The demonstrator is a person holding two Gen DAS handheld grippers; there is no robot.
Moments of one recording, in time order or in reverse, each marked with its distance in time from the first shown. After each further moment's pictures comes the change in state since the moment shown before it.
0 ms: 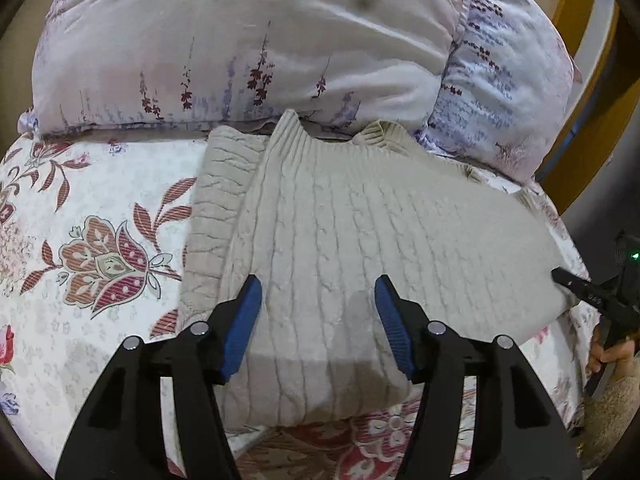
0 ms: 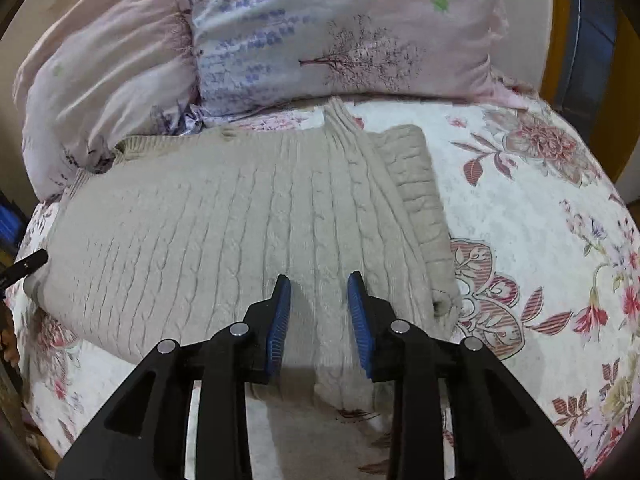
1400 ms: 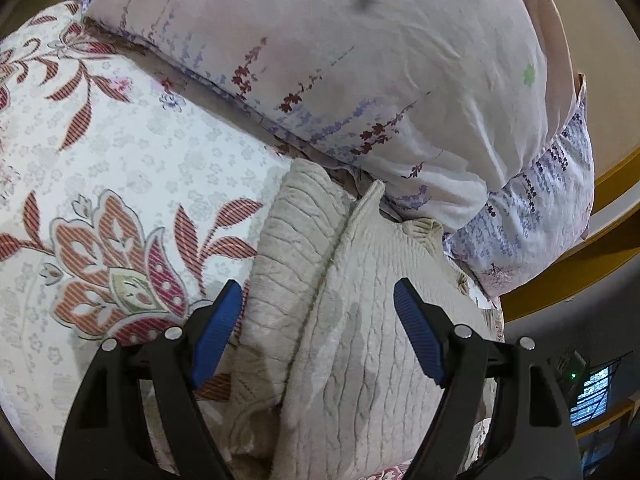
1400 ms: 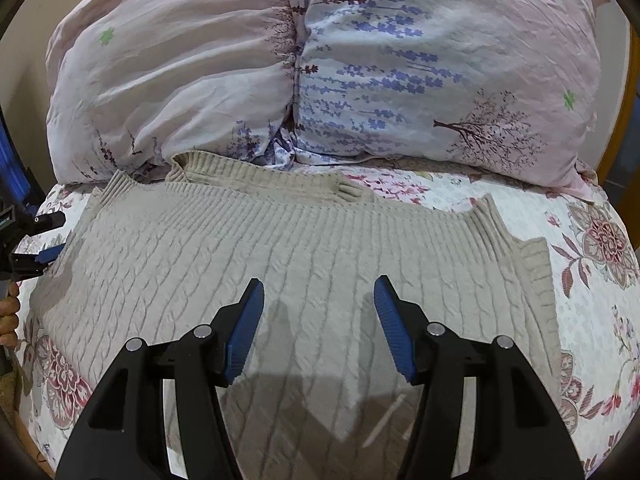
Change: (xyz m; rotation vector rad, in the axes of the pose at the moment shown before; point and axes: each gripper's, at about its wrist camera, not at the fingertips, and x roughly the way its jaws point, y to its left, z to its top) left arm 0.015 0.087 0.037 -0.503 0.015 -0.192; right arm 0.027 0.105 0.051 -0.160 -0.075 0.054
